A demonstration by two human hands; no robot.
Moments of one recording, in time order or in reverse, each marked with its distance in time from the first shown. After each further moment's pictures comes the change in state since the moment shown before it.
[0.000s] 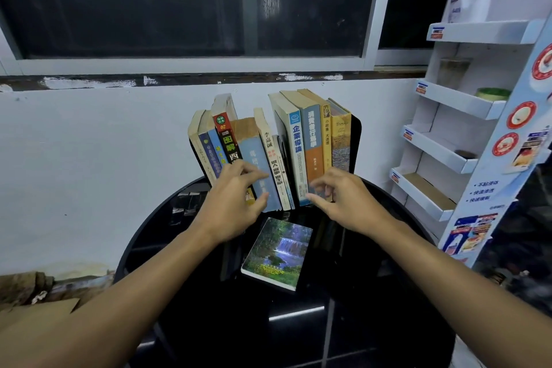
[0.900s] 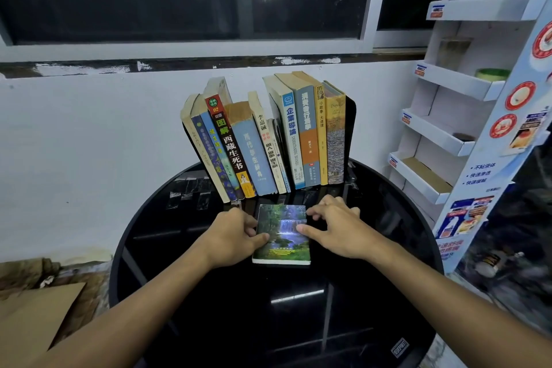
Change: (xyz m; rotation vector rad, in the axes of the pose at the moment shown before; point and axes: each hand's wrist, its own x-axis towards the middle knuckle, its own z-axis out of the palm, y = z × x) left_hand -0.050 0.003 0.036 -0.113 -0.424 -0.376; right_hand -0.060 -0.013 0.027 -0.065 -0.370 0.261
